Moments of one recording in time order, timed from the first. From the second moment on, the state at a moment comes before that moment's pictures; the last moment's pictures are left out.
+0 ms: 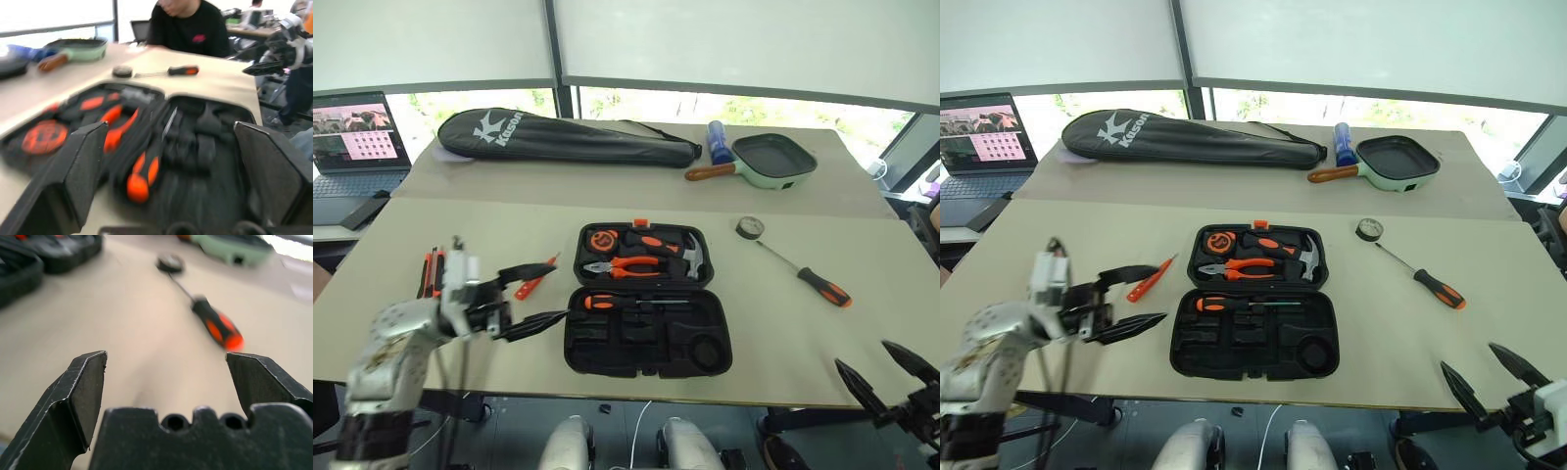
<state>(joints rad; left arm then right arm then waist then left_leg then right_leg) -0.03 0.67 0.29 -0.16 -0.67 0.24 -1.33 0.54 -0.48 -0.65 0.02 0.49 -0.27 0.92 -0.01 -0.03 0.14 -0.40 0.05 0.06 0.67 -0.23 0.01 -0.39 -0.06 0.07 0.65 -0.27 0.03</state>
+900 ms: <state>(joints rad) -0.05 0.64 0.19 -0.30 -0.78 0.31 -1.30 -0.75 -0.96 0.07 1.04 -0.02 0.18 1.13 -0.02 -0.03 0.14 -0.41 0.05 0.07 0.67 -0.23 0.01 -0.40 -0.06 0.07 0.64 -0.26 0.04</state>
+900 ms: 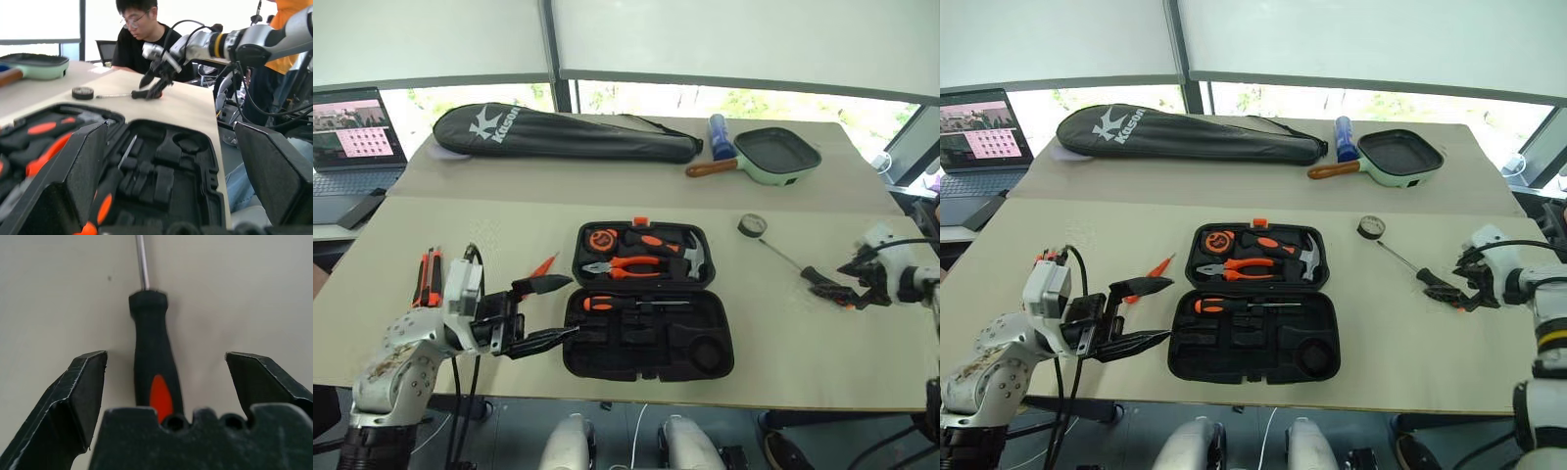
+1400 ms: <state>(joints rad) -0.04 0.67 0.18 -0.34 -0.79 0.35 -1.26 -0.60 -1.12 0.00 0.89 0.06 0.06 1.48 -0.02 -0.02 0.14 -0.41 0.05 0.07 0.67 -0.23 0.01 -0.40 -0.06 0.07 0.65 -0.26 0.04</state>
